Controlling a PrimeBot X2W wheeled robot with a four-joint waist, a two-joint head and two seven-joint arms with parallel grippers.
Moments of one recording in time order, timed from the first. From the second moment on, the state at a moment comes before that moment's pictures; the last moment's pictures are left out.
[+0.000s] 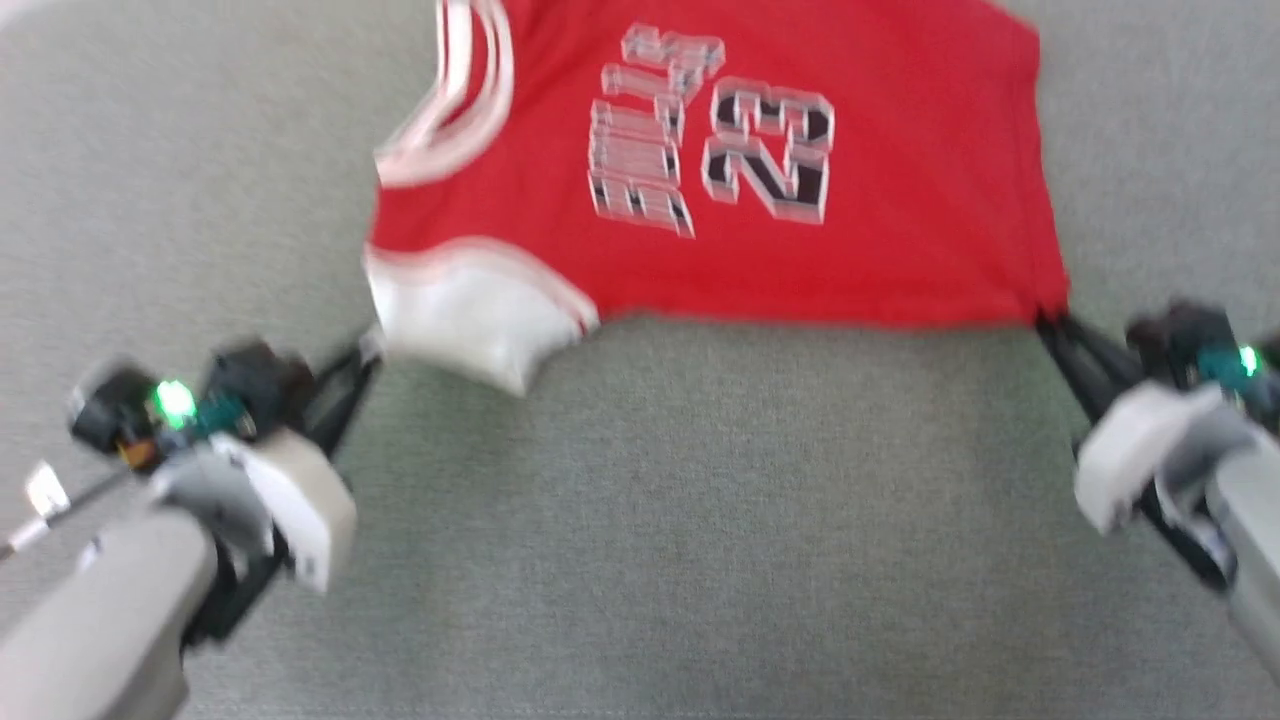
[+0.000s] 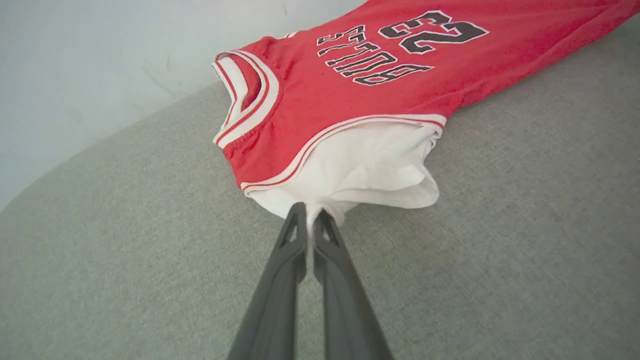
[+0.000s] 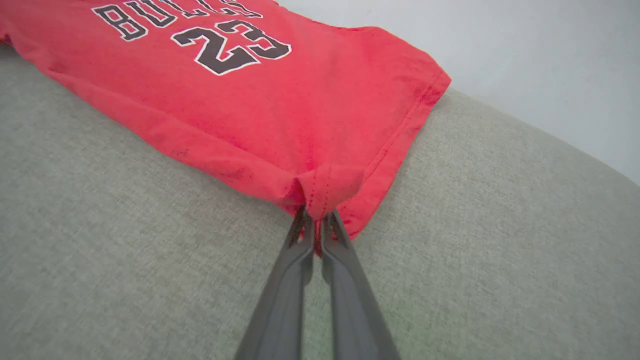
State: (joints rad) left arm -0.49 0.73 -0.65 0.14 -0.54 -0.02 -0.02; right arm -0.60 -0.55 0.62 0.61 0.49 0.13 -0.22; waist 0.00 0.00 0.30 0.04
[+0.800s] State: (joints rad) left arm -0.08 0.88 -0.73 -0.26 -0.88 0.03 0.33; right arm -0.02 -0.71 0.41 0.13 0.63 0.13 0.02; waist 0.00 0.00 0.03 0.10
